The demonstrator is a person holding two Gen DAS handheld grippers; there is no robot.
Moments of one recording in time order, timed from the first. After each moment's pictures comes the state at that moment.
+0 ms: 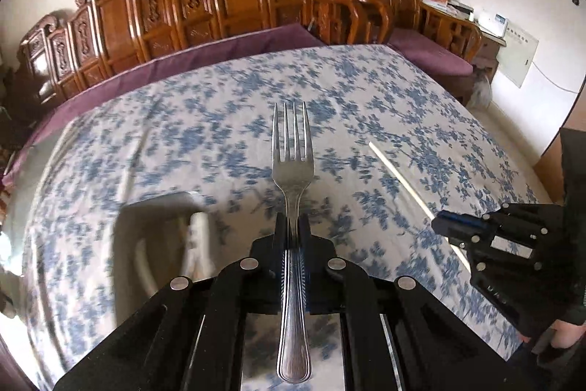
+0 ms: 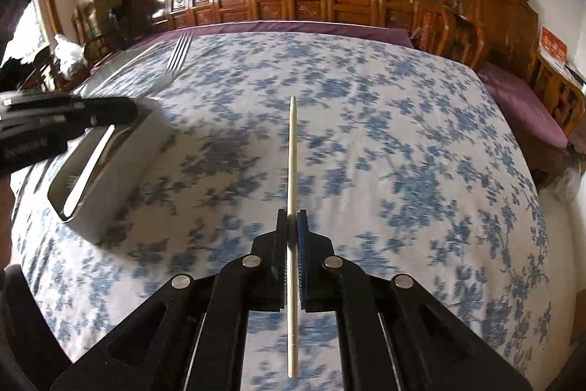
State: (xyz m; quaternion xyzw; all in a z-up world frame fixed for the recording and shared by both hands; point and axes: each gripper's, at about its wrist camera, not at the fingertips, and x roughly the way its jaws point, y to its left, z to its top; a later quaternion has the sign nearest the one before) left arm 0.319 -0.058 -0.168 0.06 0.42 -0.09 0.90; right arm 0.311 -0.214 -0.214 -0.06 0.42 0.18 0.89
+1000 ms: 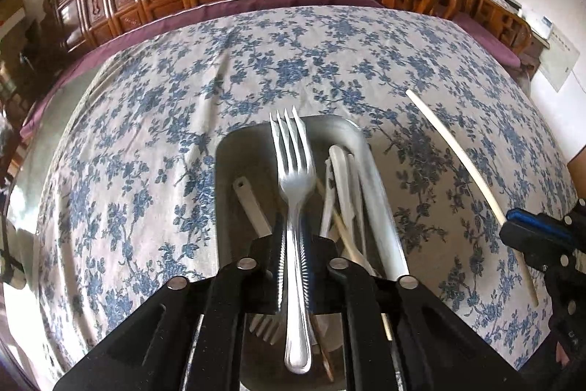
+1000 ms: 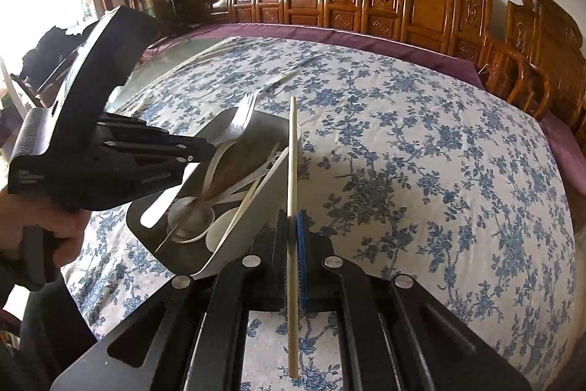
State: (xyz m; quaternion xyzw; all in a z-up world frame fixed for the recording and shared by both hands) left arm 0.332 0.064 -0.215 0.04 0.49 -0.03 0.87; right arm 0.297 -0.082 -0.182 -0.08 0.41 0.26 0.87
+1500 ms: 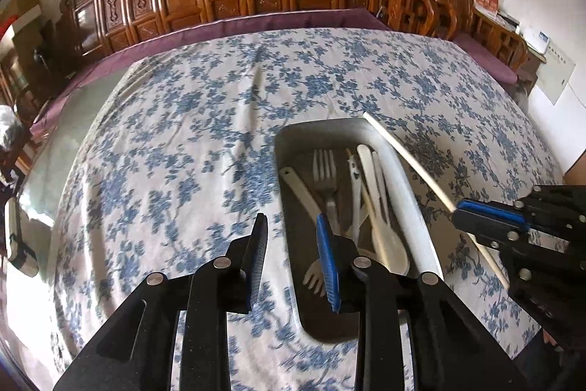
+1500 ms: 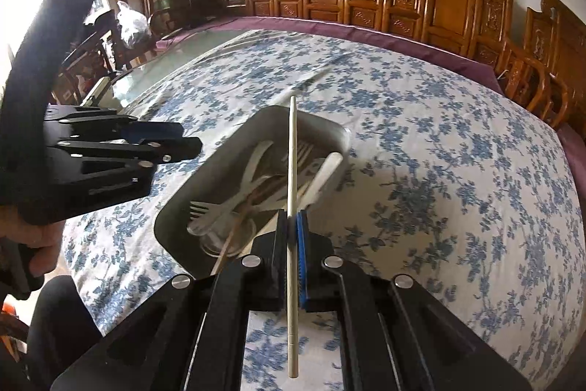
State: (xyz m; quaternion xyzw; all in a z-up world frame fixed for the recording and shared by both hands) left arm 0.285 0.112 -0.188 0.02 0.45 -0.03 0.89; right arm 0.292 -0.029 -0.187 -0.09 0.42 0.28 0.86
